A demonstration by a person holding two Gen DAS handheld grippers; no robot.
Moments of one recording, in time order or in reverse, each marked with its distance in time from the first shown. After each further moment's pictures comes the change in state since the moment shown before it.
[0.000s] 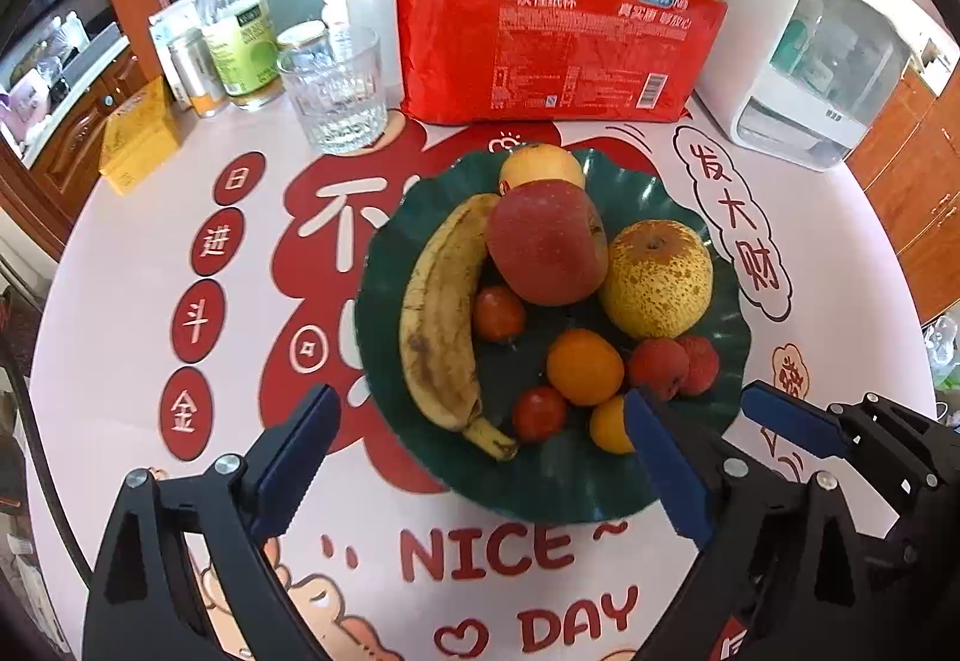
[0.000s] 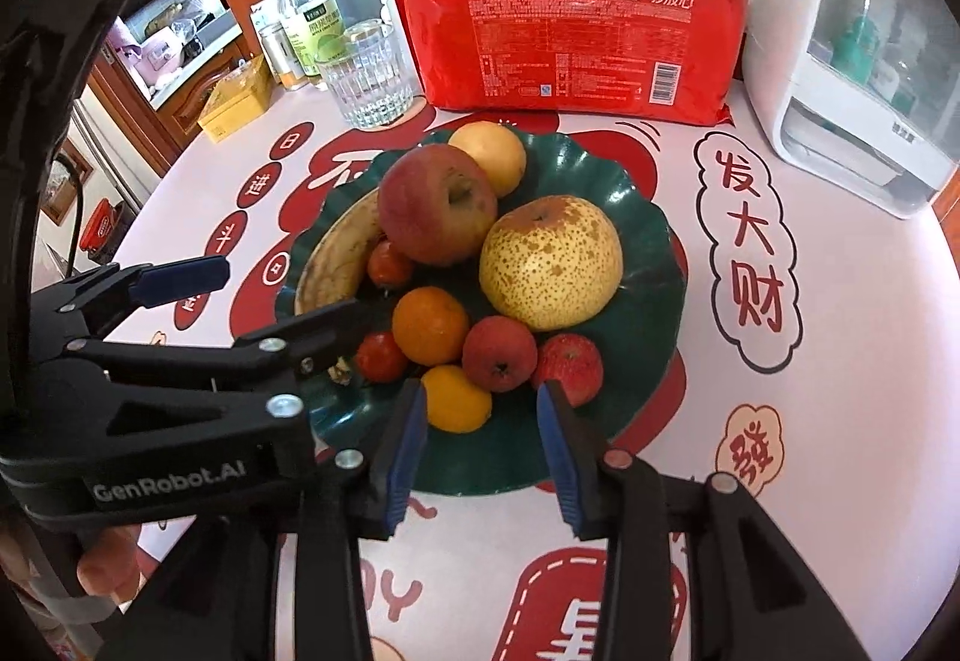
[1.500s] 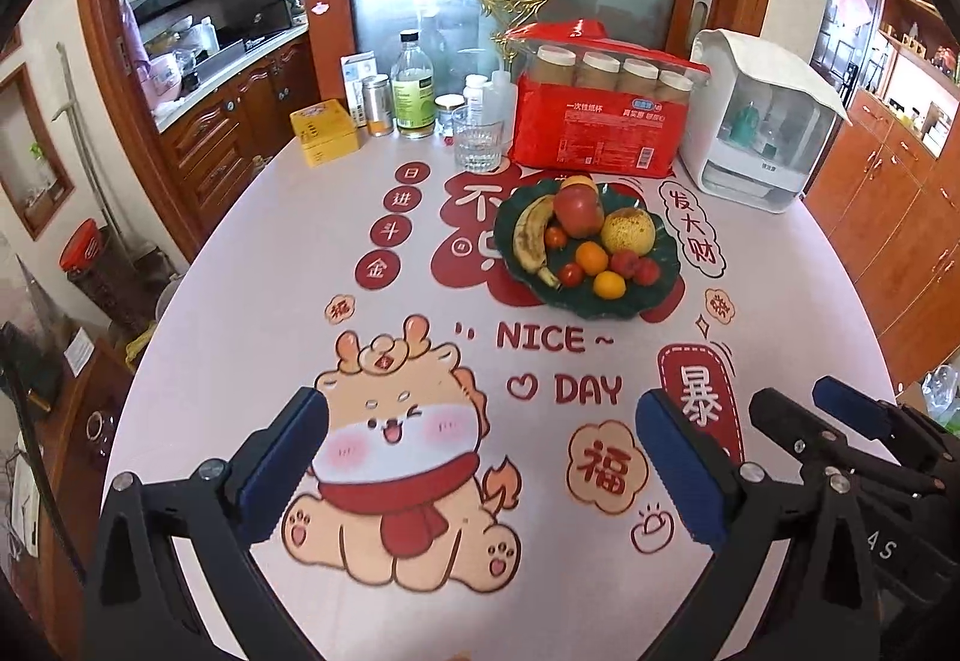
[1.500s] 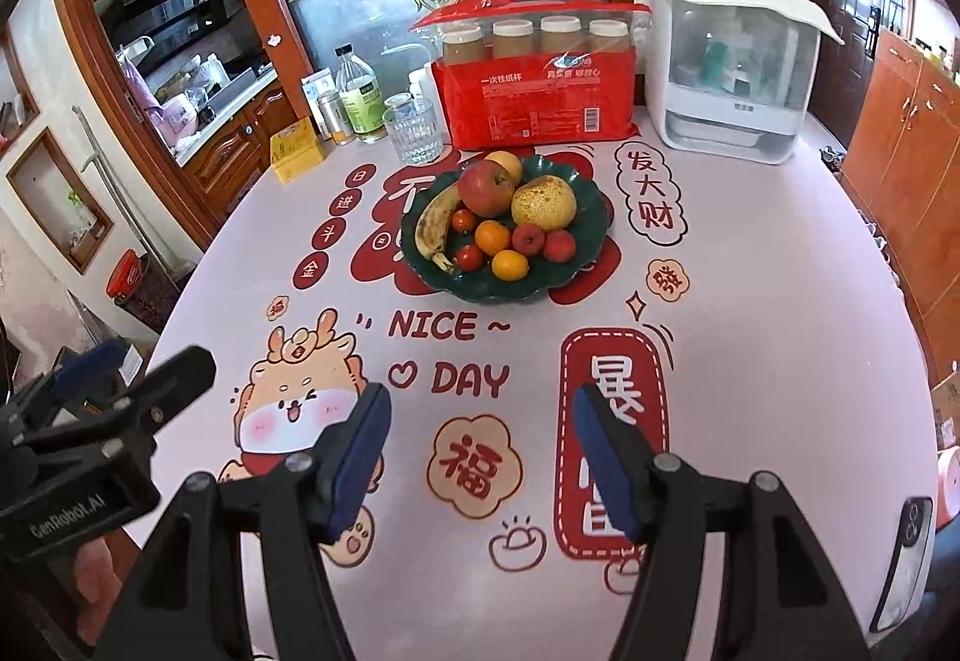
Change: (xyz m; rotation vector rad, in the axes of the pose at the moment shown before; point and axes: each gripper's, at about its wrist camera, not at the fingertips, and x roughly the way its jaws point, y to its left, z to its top) left arm -0.237 0.019 -0.180 -0.130 -0.197 0.109; right arm -0.197 0.062 -0.133 0.111 -0.147 -0.045
